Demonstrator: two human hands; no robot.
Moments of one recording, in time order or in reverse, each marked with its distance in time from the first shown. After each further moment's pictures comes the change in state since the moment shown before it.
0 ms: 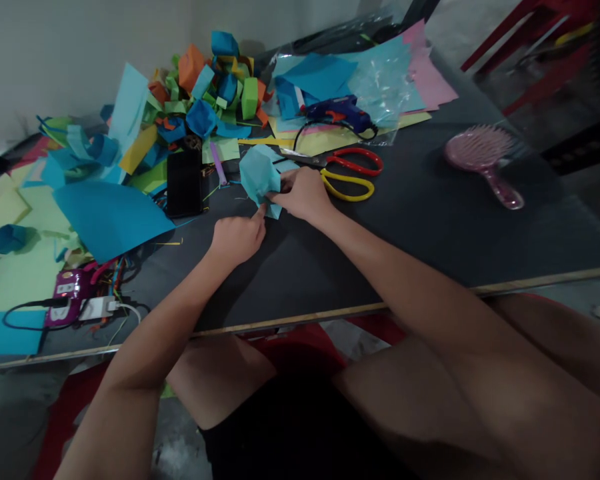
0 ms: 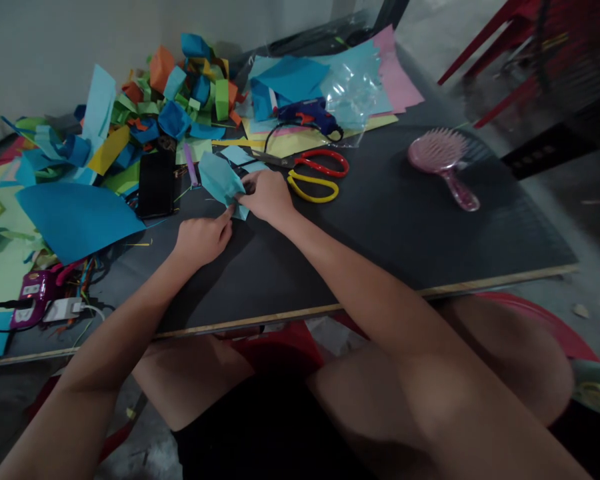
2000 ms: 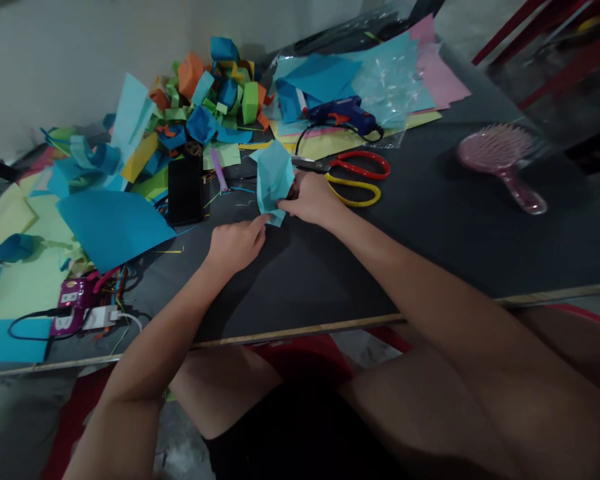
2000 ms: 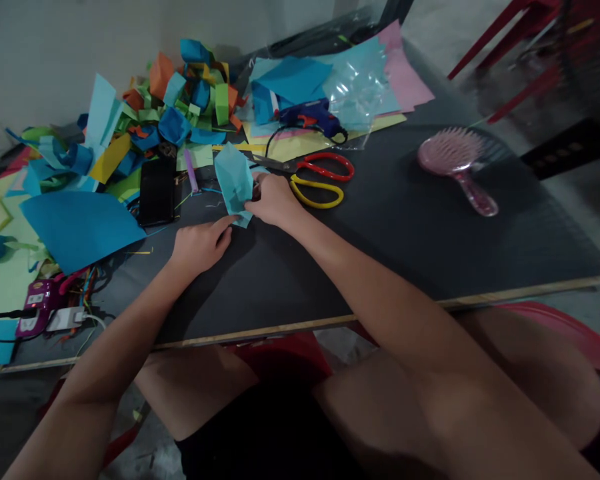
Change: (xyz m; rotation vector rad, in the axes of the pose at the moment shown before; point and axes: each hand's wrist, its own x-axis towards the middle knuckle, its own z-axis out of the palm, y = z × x) left_hand -0.002 -0.007 0.001 -0.061 0.055 0.016; right_hand 0.003 0.004 -0.015 0.085 -0.136 0.080
